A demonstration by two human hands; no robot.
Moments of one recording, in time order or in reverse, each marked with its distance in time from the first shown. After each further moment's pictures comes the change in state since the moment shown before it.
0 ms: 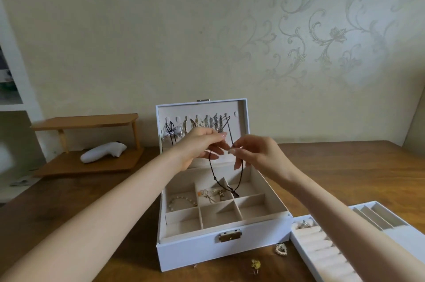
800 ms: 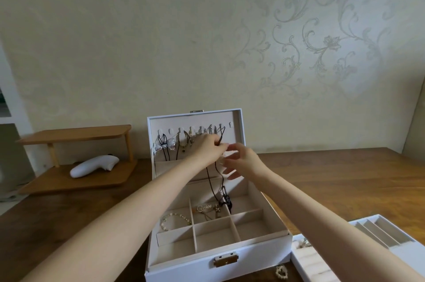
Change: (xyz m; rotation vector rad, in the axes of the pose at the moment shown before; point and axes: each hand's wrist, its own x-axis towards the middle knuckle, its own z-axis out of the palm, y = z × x) left_hand 0.066 -0.020 0.019 0.753 0.301 0.142; right_hand 0.048 0.036 0.018 0.181 -0.007 0.308
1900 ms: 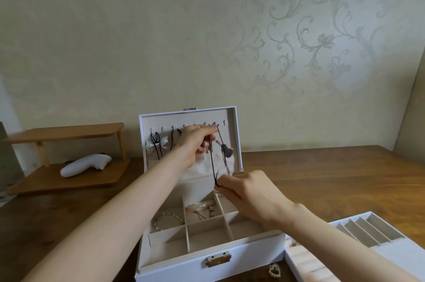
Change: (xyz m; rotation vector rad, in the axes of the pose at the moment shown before) left_hand 0.002 0.008 -0.016 -0.977 -0.005 -0.365; right_hand -0.062 0.017 -0.007 -0.960 0.038 -0.873
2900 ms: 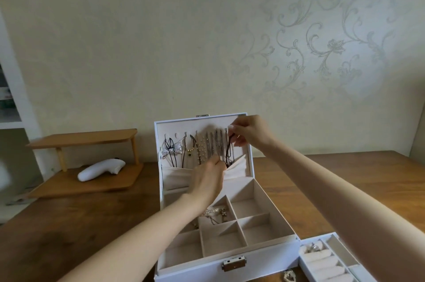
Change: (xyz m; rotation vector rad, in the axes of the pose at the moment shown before) left_hand -0.017 -0.077 -0.015 1.318 0.075 0.761; right_hand 0.104 0.055 -0.022 0.771 0.120 0.677
